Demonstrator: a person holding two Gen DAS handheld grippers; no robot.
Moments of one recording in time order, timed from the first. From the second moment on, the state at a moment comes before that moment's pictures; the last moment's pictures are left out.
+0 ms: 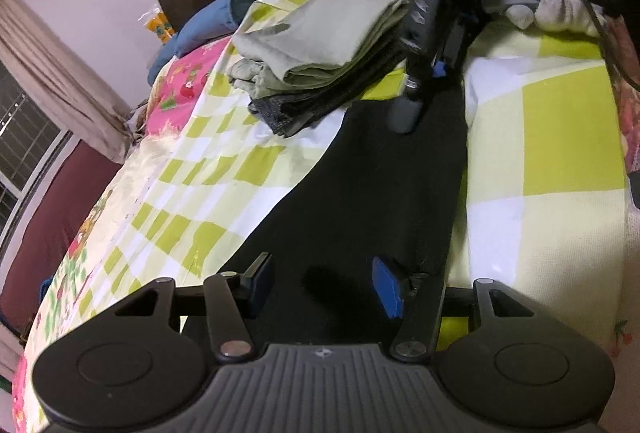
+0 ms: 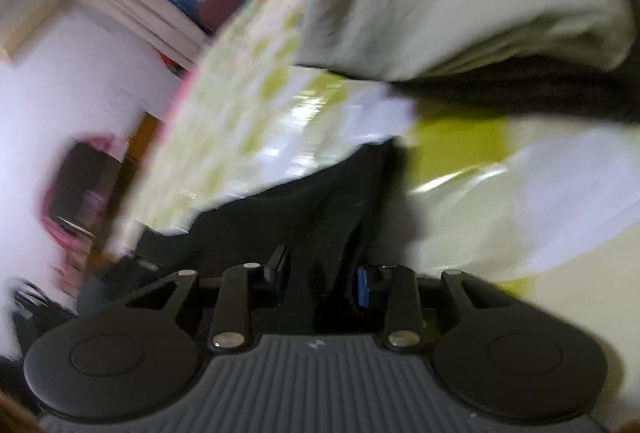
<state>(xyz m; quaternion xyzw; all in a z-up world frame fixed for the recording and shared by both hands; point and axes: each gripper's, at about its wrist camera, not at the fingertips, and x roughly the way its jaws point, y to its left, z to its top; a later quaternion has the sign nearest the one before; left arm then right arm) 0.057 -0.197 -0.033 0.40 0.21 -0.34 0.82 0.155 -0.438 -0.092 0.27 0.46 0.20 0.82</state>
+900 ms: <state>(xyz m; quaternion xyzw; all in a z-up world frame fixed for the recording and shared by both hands) 0.055 -0.257 -0.034 0.34 0.23 -0.43 0.81 0.120 -0.434 -0.086 0.47 0.38 0.19 0.77</state>
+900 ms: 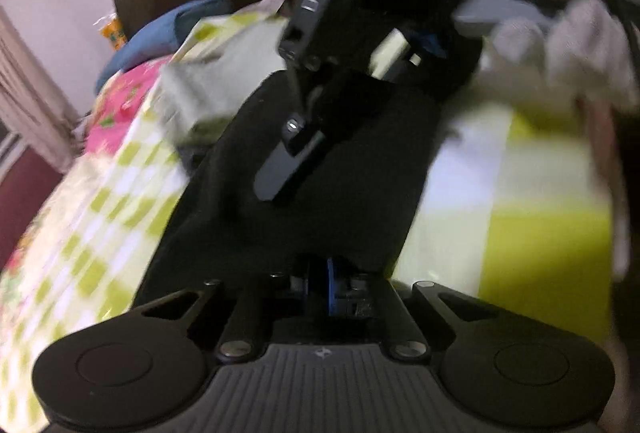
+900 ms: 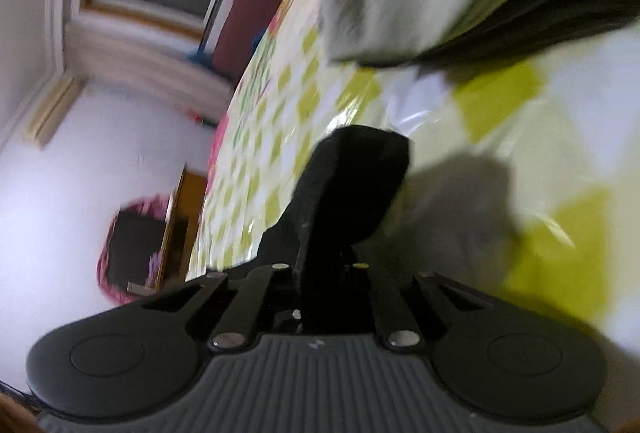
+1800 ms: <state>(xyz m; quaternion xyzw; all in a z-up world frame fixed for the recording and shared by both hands) 0.004 0.105 0.017 0.20 0.21 -0.06 0.96 0.224 -0.032 0.053 0.22 0.44 0.34 0.80</state>
